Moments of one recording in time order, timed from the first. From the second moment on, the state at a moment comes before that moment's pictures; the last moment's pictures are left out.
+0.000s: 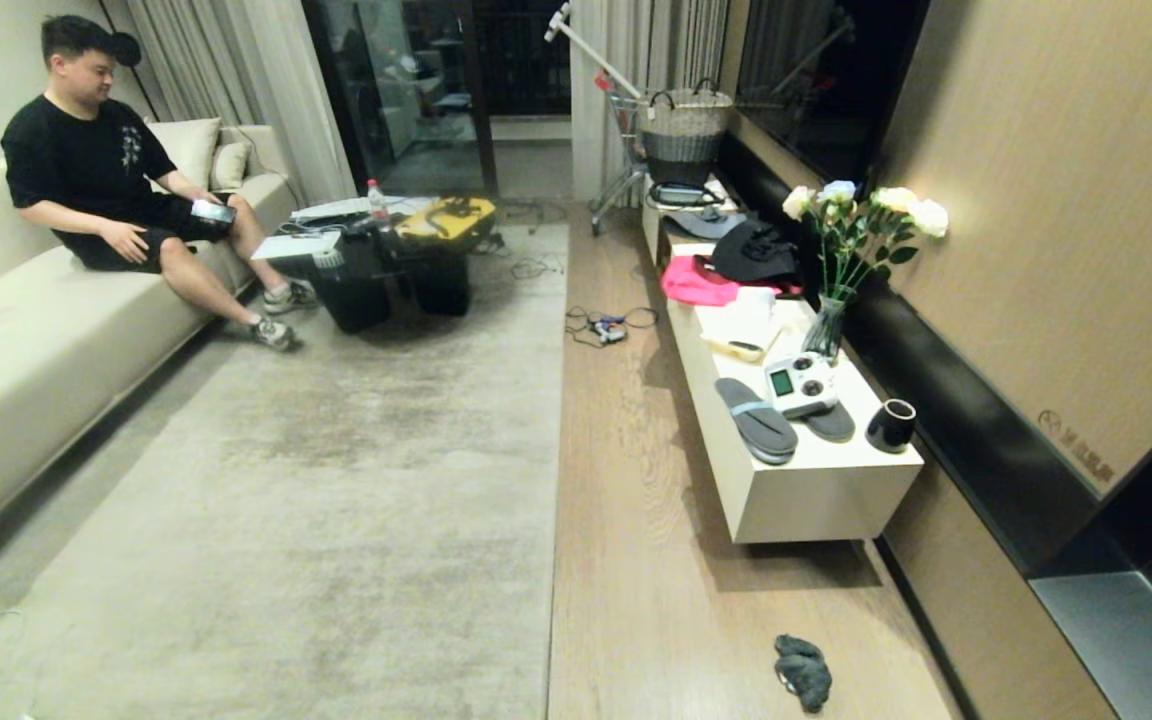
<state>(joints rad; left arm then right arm) 0.00 0.00 0.00 0.00 0.01 -0.04 0.00 0.00 0.00 -0.02 -0.05 0.10</state>
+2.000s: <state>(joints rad) 0.00 0.00 0.00 0.00 0.01 -0.04 0.00 0.00 0.00 -0.02 -0.05 0.10</state>
